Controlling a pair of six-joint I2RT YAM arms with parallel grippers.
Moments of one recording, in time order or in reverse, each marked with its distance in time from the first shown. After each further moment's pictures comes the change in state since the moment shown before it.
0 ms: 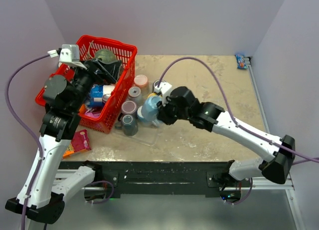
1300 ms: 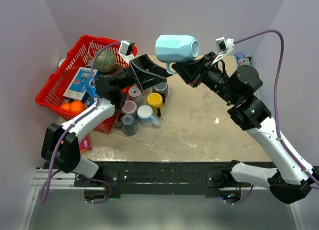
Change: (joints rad) left arm -0.198 0.578 -0.166 1.419 0.790 -1.024; right arm -0.290 -0.251 0.208 0.404 -0.138 0.348
